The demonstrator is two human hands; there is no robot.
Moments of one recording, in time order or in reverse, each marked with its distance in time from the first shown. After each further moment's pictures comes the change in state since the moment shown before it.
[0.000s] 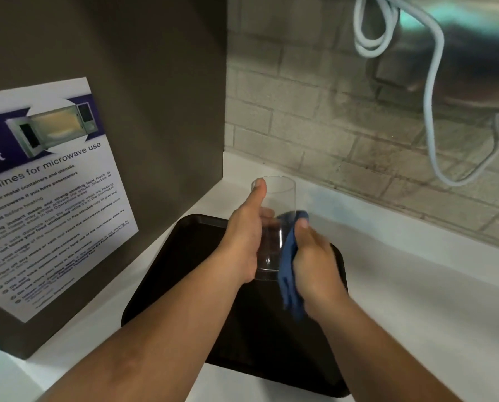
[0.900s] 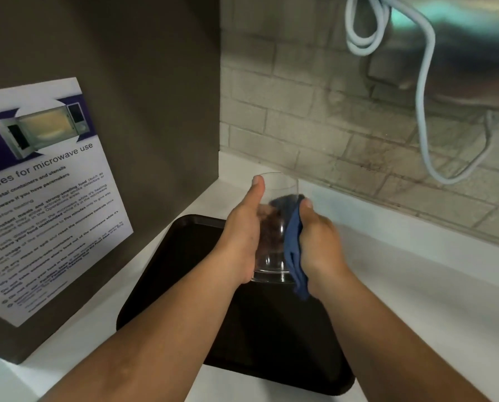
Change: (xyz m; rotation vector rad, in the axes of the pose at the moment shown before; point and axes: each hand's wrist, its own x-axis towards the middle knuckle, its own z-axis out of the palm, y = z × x) left_hand 0.001 -0.004 0.001 0.030 -0.069 0.041; right_hand 0.018 -0.023 -0.009 0.099 0.053 0.074
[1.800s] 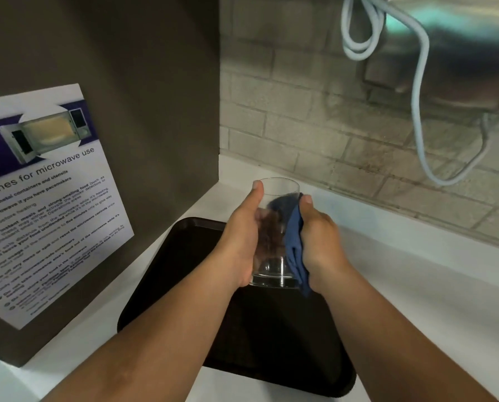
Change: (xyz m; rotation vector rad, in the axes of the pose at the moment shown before) left_hand -0.003 -0.001 0.001 -0.001 -0.064 -0.023; right_hand 0.010 -0.004 -0.002 0.017 -0.004 -0.020
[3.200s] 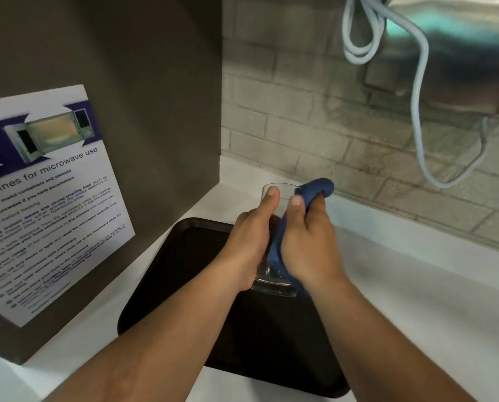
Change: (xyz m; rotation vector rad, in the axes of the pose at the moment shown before) left_hand -0.005 -0.001 0.004 0.129 0.043 0.045; right_hand -0.021 -0.010 0.011 -0.295 0.107 -0.312
